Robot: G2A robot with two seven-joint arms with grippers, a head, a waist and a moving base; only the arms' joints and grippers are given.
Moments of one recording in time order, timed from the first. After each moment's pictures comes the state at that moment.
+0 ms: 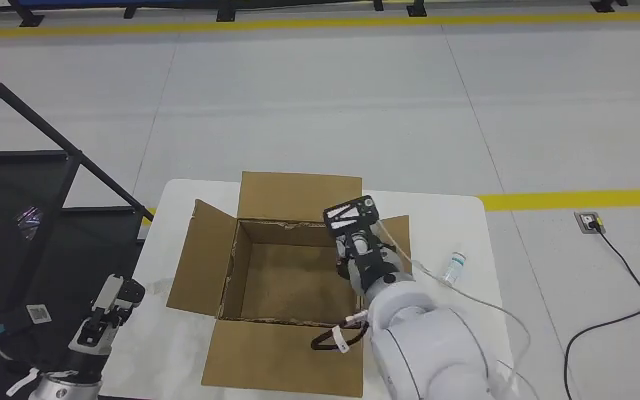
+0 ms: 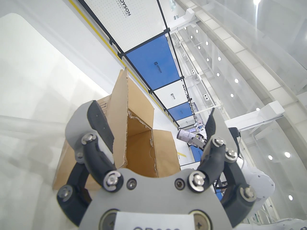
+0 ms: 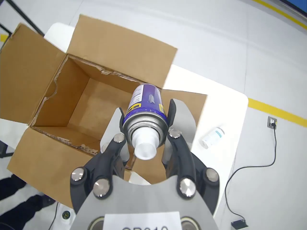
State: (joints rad) left arm 1.79 -1.20 -1.99 -2.02 -0.16 -0.36 -0.31; right arm -0.73 -1.45 0.82 -2.05 -1.61 0.38 1.44
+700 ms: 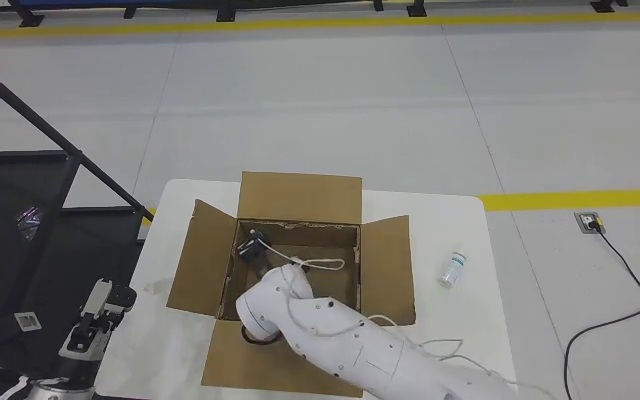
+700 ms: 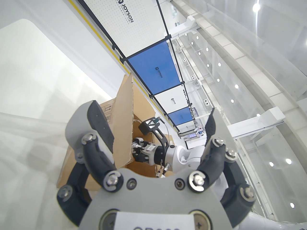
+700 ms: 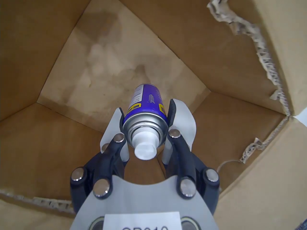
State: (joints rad) left arm 1.80 -1.21 -2.00 -2.02 -0.17 -0.37 -0.30; right arm -0.37 -1.80 0.43 -0.96 -1.28 0.45 1.26
